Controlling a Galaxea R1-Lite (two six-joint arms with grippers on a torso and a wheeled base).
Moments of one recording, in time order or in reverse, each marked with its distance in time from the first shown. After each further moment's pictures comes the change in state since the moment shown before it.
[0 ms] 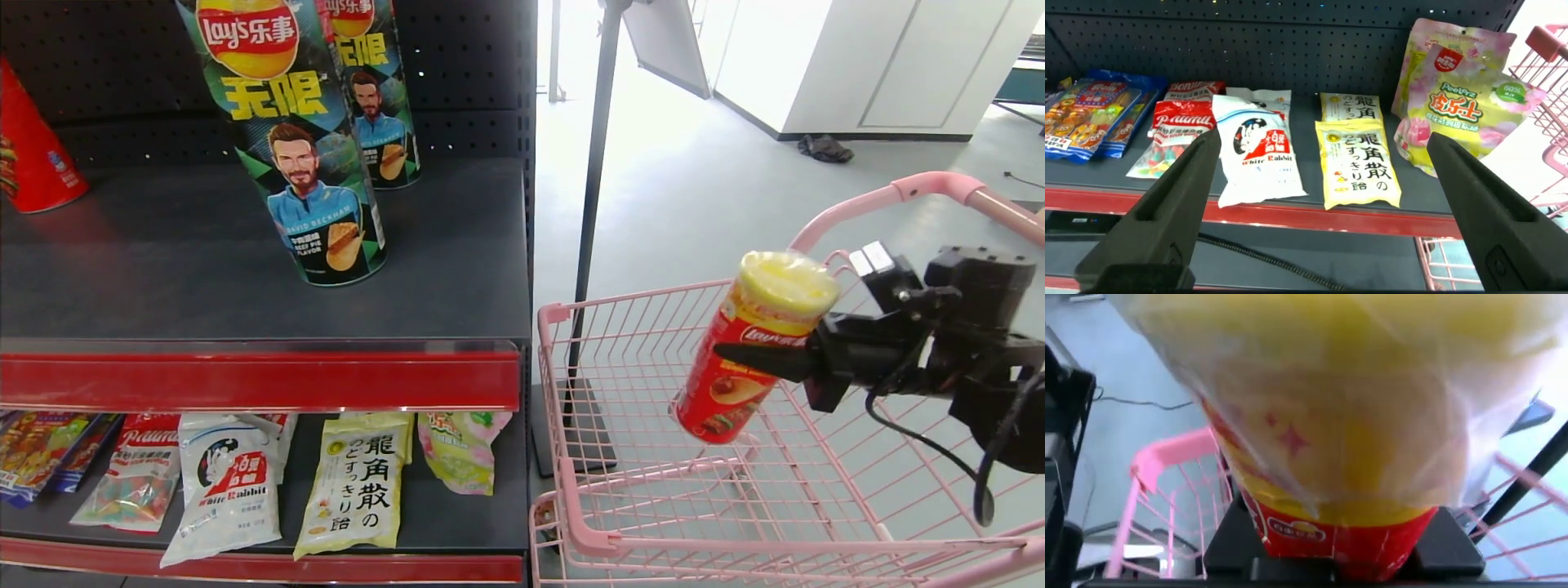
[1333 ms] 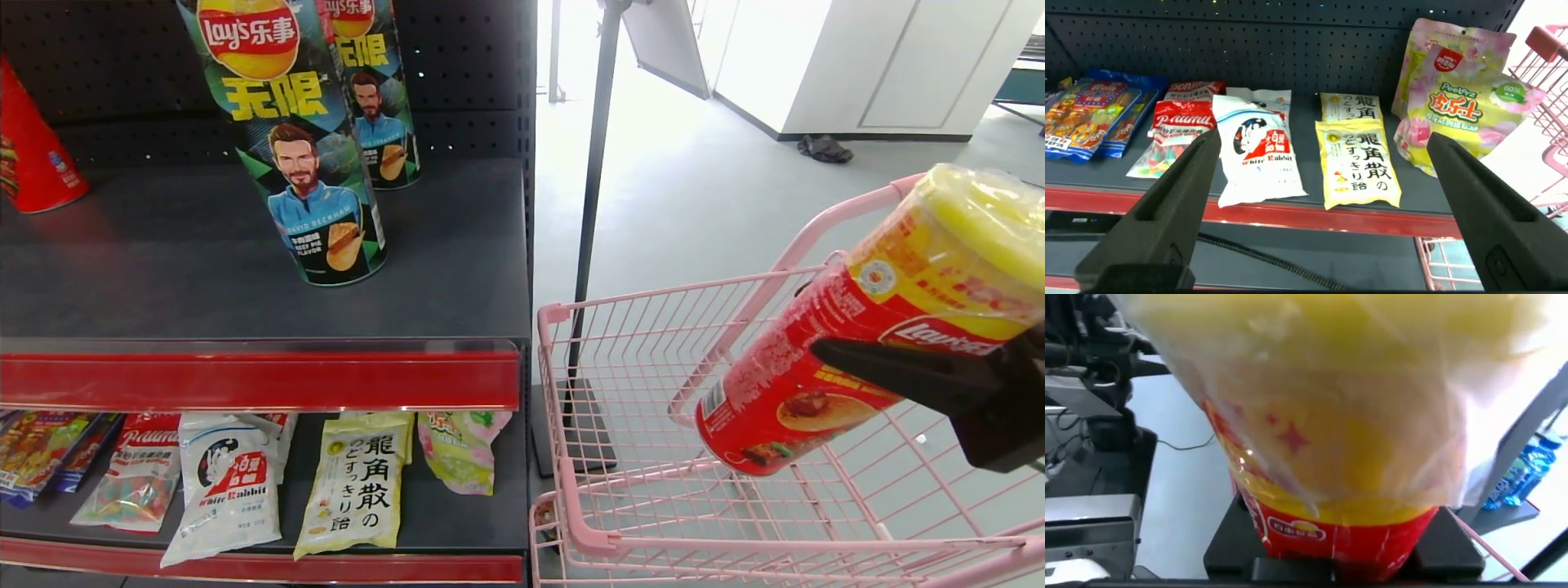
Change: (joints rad) left arm 0.000 0.000 0.000 0.000 0.000 0.000; right arm 0.214 -0.475 0.163 0.002 -0.163 0.165
